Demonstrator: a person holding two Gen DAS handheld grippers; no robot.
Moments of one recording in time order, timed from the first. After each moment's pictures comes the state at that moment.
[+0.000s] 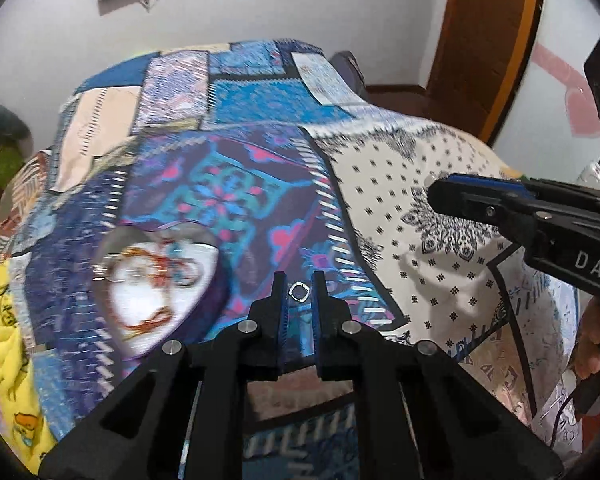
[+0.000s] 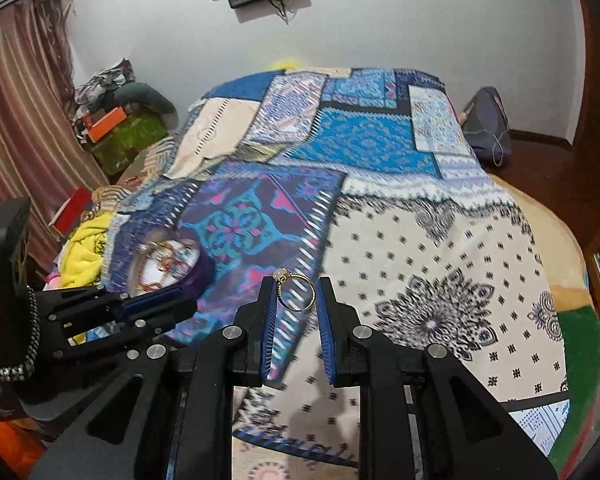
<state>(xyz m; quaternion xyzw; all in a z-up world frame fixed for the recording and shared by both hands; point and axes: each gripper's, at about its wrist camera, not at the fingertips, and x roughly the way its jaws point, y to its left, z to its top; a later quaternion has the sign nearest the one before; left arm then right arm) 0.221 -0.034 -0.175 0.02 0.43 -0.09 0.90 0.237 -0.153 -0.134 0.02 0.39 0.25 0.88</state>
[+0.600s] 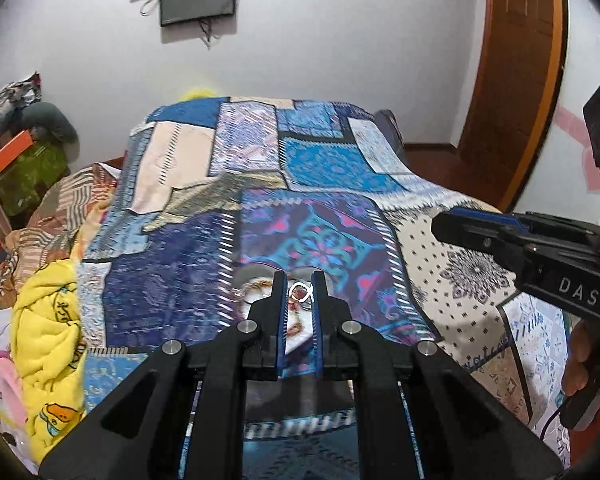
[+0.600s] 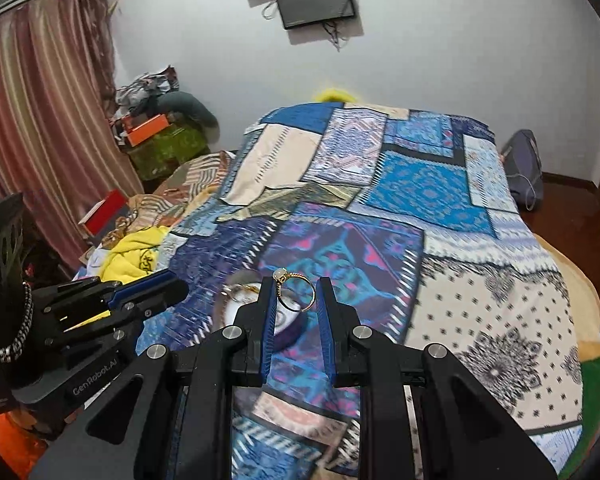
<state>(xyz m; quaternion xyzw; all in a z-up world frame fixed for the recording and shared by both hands) 0.180 0.045 -0.109 -0.01 0.35 -0.02 0.94 0.219 -0.085 -0.092 0.00 0.34 0.31 0.89</state>
